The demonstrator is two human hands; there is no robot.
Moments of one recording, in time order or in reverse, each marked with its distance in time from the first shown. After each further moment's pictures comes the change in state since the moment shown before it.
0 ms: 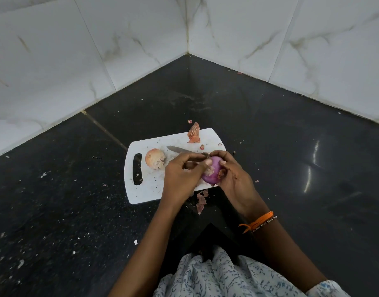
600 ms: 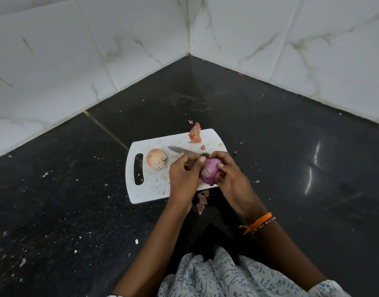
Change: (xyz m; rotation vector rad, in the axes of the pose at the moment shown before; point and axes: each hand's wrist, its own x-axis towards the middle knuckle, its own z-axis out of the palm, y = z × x) left_hand -0.001 0.001 0.015 -0.188 0.122 -0.205; right_hand 0.000 0.007 0.000 -0.070 -0.028 -0.037
